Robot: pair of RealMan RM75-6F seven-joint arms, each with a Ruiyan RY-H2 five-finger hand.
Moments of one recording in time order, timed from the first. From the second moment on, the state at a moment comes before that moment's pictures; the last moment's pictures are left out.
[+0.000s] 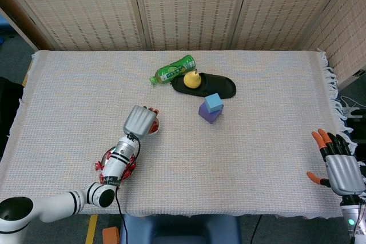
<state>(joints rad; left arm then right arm) -0.89 -1.75 -0.28 -1.24 1.06 1.01 0.77 0.08 -1.11 0.05 -1.61 -1.46 1.41 -0.07</state>
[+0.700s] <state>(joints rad) -0.90 -1.75 -0.25 -1.24 1.07 1.03 0.76 0.08 -1.10 0.04 -1.61 -1.47 1.42 -0.06</state>
